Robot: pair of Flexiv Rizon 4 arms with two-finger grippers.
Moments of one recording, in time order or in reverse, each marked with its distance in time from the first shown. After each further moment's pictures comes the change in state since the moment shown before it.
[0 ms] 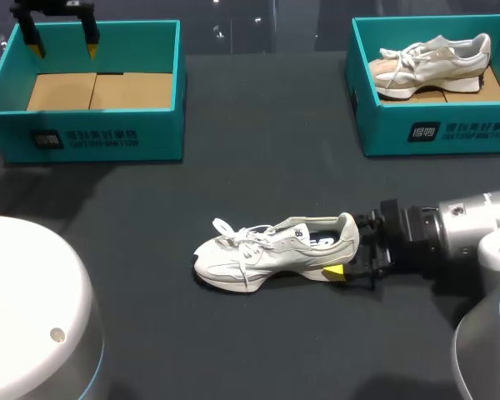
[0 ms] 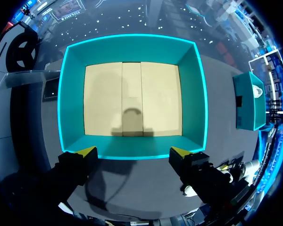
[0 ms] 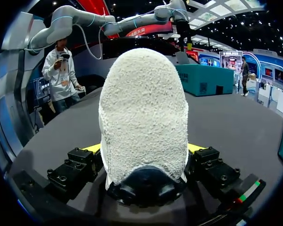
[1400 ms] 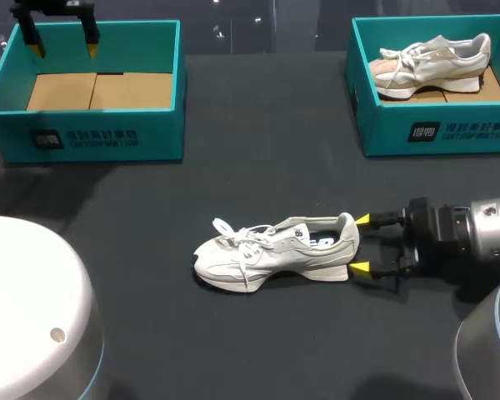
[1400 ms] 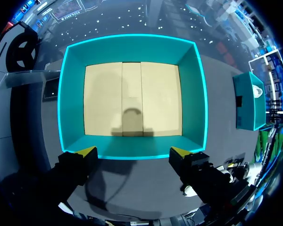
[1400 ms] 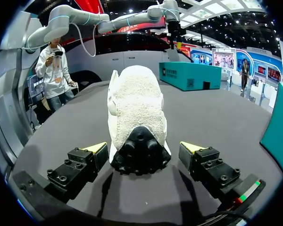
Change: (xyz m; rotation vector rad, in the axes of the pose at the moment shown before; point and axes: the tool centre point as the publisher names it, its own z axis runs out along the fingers) left arm 0.000 0.000 0.000 0.000 0.000 0.000; right arm -0.005 -0.010 -0.048 0.053 -0.082 0.013
